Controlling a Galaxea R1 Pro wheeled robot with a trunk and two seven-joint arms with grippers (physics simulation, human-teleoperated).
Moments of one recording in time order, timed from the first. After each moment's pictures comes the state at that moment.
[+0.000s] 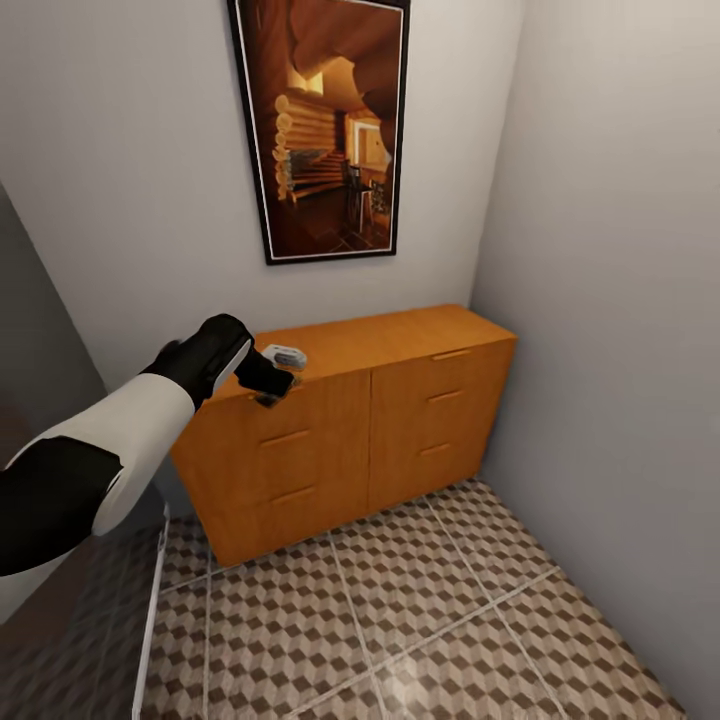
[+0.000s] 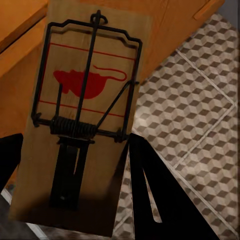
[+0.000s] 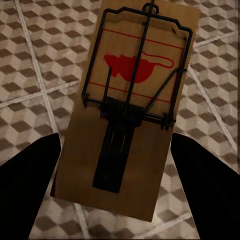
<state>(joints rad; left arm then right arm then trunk) -1.46 0.03 -0.43 -0.40 0.00 1.01 -0.50 -0.20 -0.02 0.02 -0.02 0.00 -0.73 -0.03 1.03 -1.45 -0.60</state>
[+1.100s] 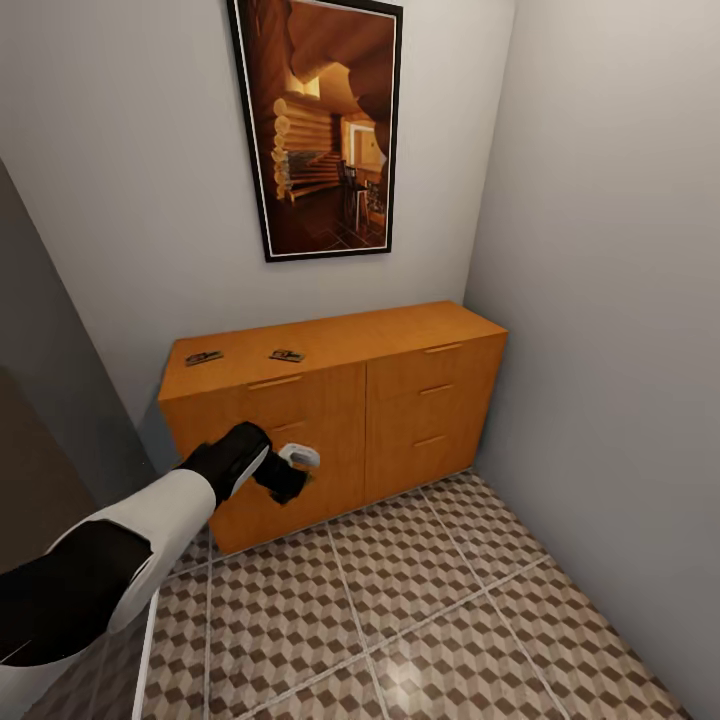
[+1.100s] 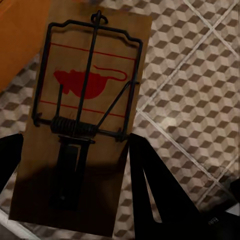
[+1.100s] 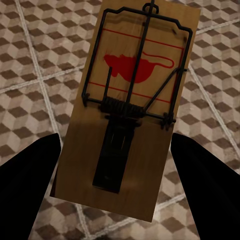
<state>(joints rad) -1.16 -0.02 -0.43 -0.28 0.00 0.81 -0.50 -0.20 -0.02 0.02 -0.02 0.00 -0.73 -0.03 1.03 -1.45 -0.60</state>
